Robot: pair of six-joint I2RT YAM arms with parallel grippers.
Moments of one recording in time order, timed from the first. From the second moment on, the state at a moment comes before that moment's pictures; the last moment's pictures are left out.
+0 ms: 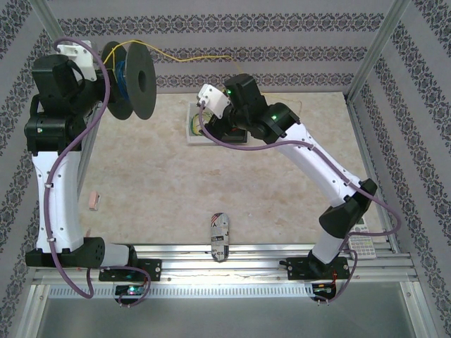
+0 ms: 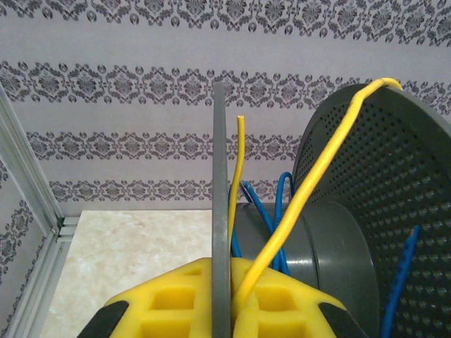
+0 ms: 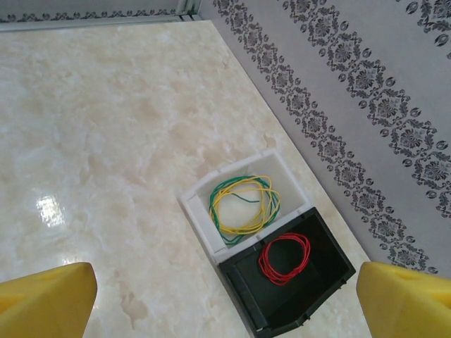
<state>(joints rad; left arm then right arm) 0.06 1.36 1.98 -0.89 0.13 -0.07 0.72 1.72 1.95 -0.80 -0.03 -0.45</state>
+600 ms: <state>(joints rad) 0.06 1.36 1.92 -0.92 0.19 -0.09 0.48 1.49 1.82 -0.49 -0.23 -0.51</state>
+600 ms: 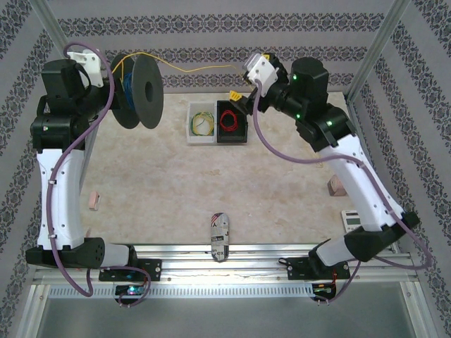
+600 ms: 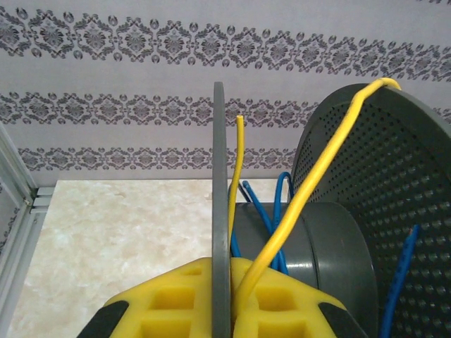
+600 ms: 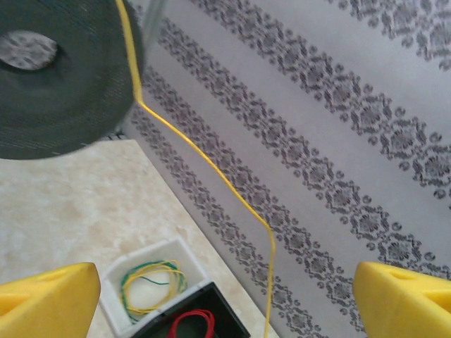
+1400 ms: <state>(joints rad) 0.06 1.43 2.27 -1.20 0.35 -0.03 0.29 2.17 2.46 -0.47 -0.34 -0.43</state>
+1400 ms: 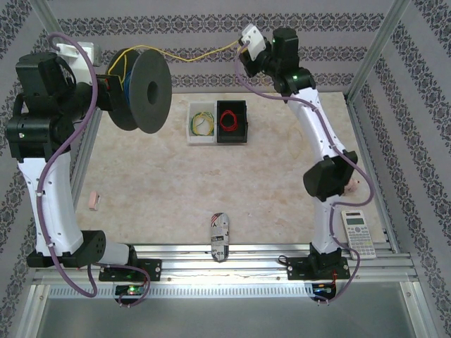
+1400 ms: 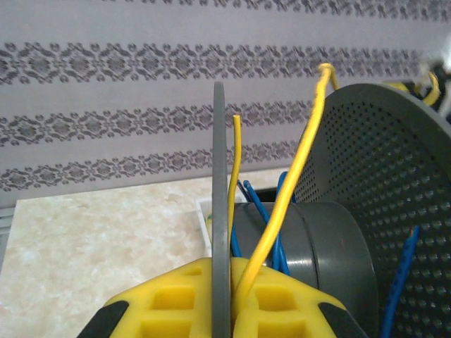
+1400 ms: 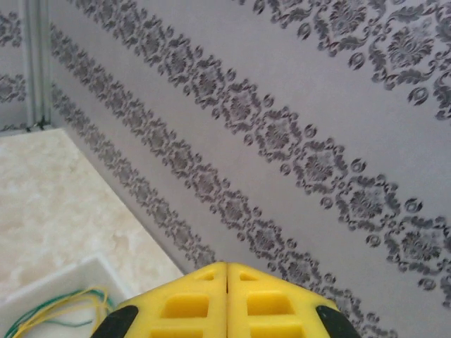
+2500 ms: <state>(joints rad) 0.08 1.41 2.11 -0.73 0.21 -0.31 0.53 2.20 2.27 -0.76 -0.24 -0.42</state>
